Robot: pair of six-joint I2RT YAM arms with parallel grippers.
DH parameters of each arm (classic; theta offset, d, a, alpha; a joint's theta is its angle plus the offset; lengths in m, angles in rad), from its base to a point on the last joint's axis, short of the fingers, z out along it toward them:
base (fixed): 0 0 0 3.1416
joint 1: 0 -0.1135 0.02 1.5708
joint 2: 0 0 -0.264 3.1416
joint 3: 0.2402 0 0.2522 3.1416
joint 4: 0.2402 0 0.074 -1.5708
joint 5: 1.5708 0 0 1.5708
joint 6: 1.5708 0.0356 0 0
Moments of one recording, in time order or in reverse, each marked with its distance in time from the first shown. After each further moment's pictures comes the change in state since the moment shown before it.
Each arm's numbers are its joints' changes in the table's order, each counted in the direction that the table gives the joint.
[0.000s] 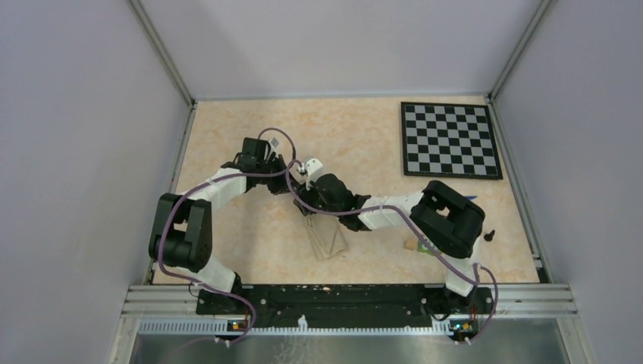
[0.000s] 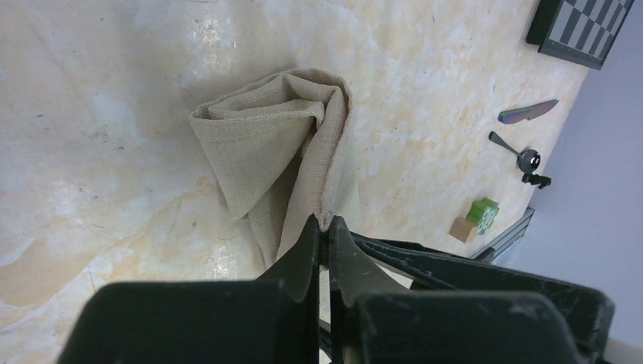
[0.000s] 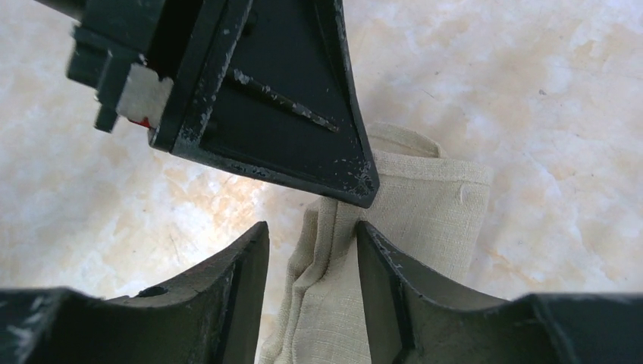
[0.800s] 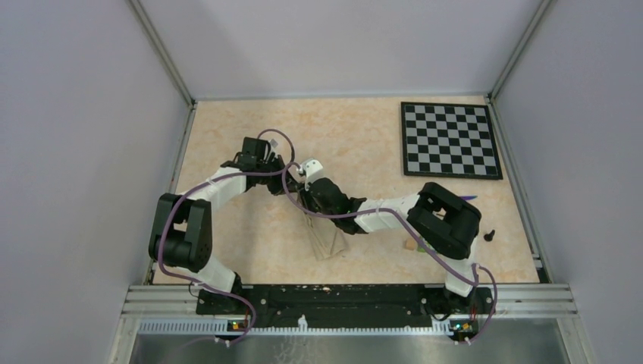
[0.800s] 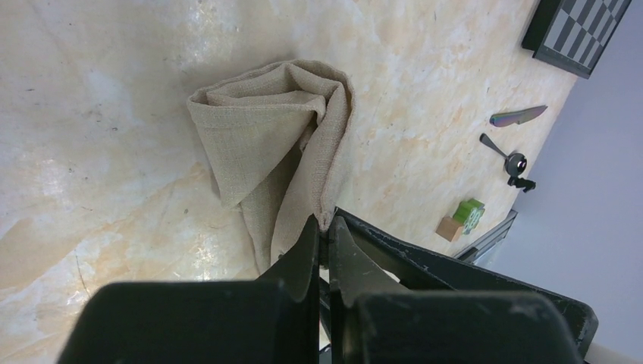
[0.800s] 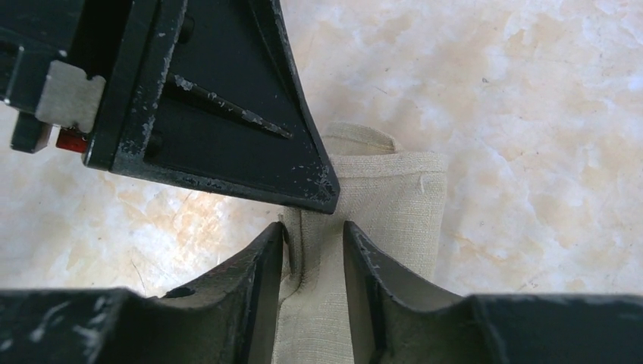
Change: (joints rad) left arm -0.001 0.000 0.008 0.031 0.009 -0.060; right arm -0.048 0.018 0.021 0.033 0.217 0.003
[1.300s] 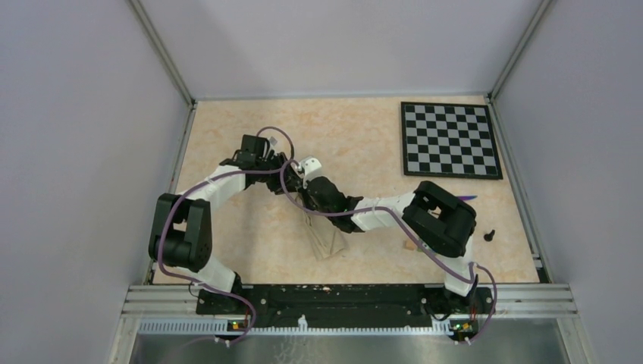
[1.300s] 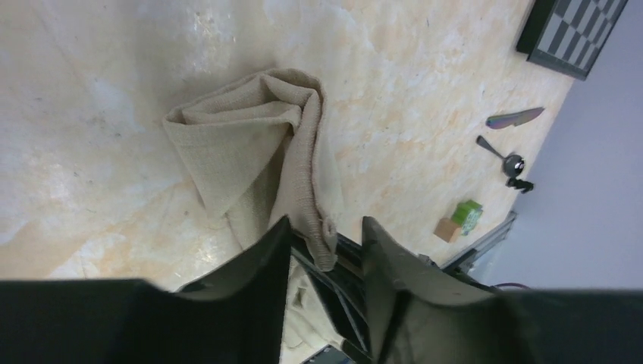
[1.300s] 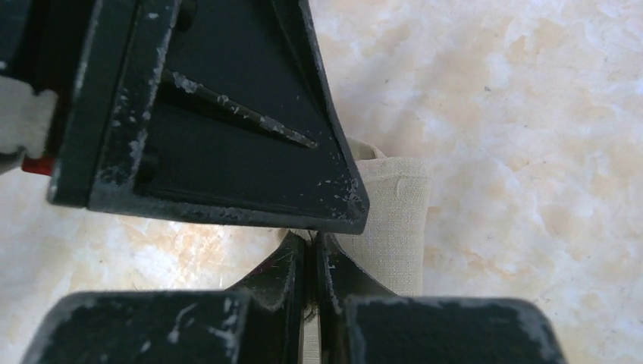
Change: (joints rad) left arm -0.004 0.000 0.026 0.027 0.000 0.017; right arm 0.001 0.038 0.043 0.000 0.019 0.018
